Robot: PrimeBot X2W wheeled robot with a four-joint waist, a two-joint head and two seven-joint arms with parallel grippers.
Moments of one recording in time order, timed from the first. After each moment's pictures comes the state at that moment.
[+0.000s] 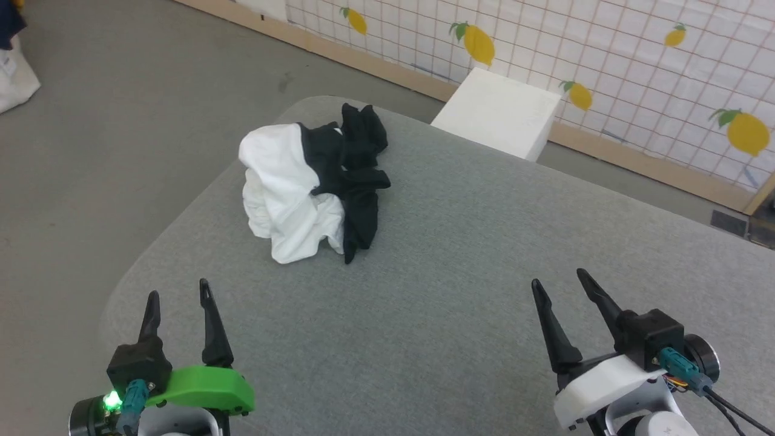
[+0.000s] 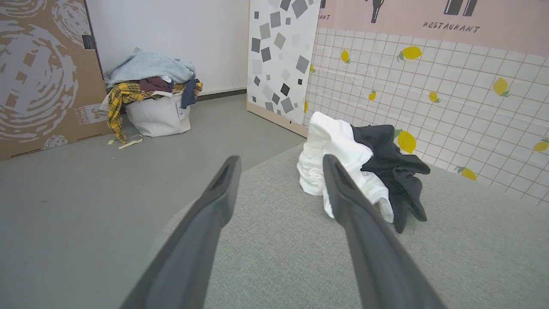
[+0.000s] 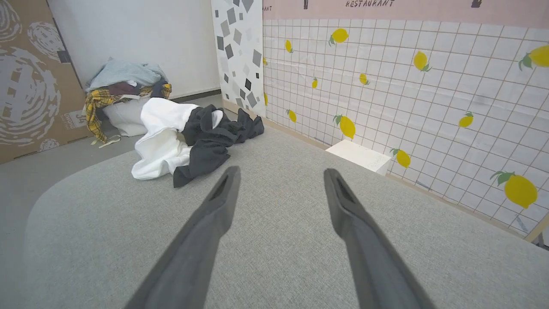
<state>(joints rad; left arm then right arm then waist) 0.03 0.06 0.01 0.04 -0.15 0.16 -0.21 -0.01 -0.05 0.10 0.09 0.08 0.13 -0.11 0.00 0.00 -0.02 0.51</state>
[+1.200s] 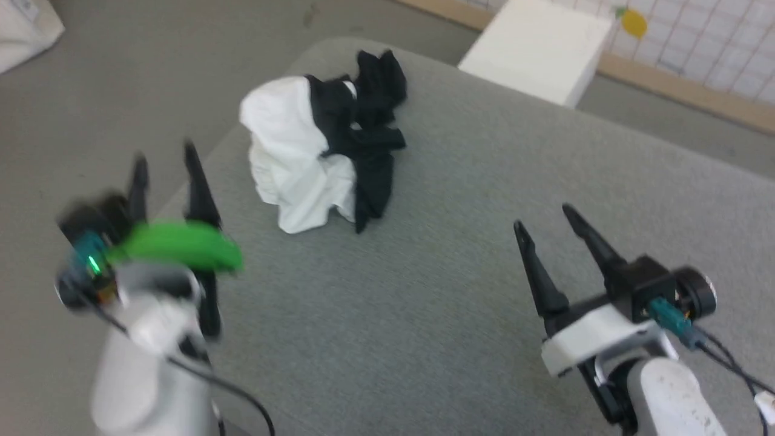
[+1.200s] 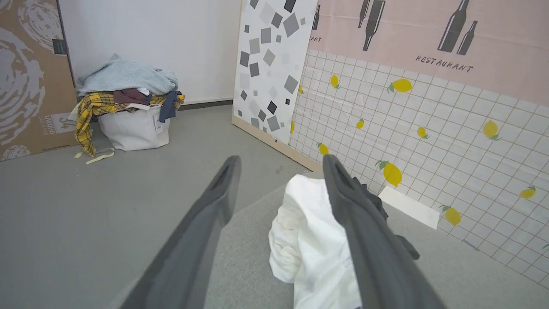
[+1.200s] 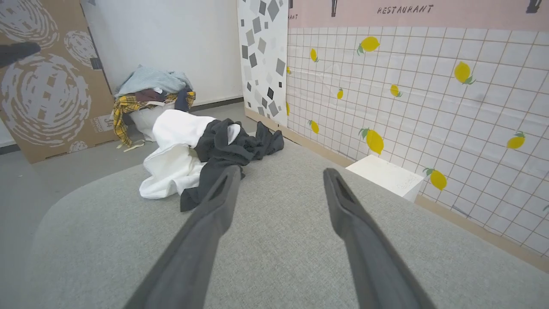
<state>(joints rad) -0.35 0.08 0.03 0.14 -0.30 0.13 -0.10 -0.15 -0.07 0.16 0.03 0.04 0.13 -0.08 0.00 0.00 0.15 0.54</state>
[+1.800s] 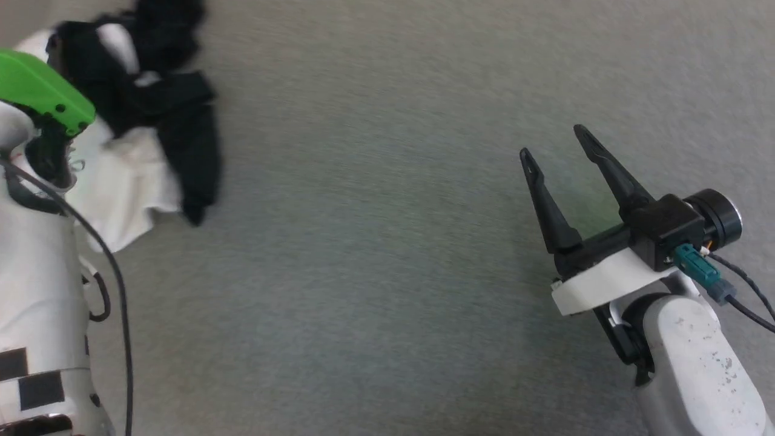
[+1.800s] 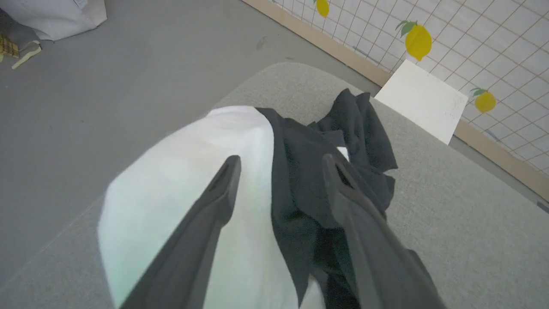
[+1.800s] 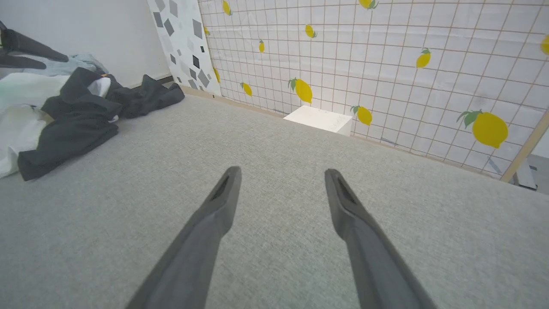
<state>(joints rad) -0.83 0.30 0.16 0.46 -0.44 0.20 0.38 -0.33 -0.15 0.21 0.01 0.07 0.13 -0.10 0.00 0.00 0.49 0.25</state>
